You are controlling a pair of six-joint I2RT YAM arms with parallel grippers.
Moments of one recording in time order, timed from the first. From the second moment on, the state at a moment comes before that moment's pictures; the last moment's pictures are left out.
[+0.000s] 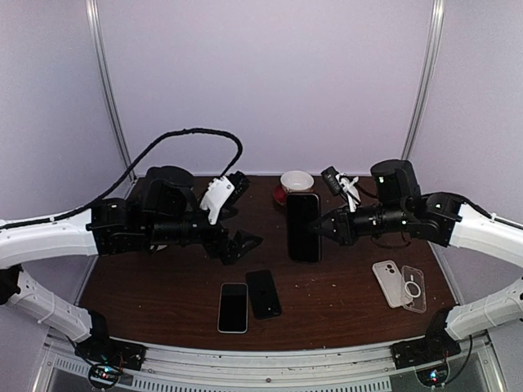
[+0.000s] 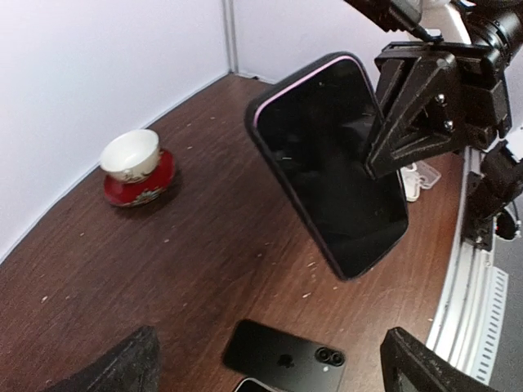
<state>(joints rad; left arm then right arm) -1.11 1.29 1.07 -0.22 -0.06 -0.04 0.83 1.13 0.97 -0.31 -0.31 0.29</state>
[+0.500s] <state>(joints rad) -0.84 1.28 1.12 -0.53 0.01 0.02 0.49 1.65 1.26 -0.57 -0.43 0.42</state>
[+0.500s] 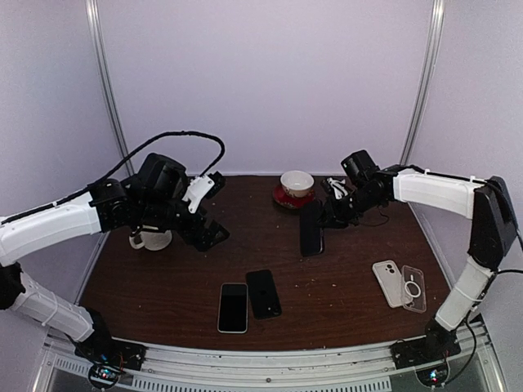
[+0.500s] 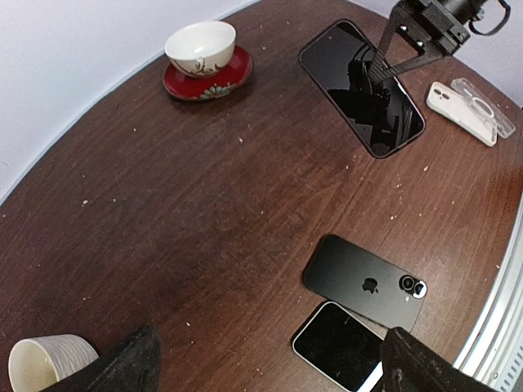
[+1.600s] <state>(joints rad) -0.79 1.20 1.04 -0.52 0.07 0.09 0.43 2.10 1.60 -0.97 -0.23 0.25</state>
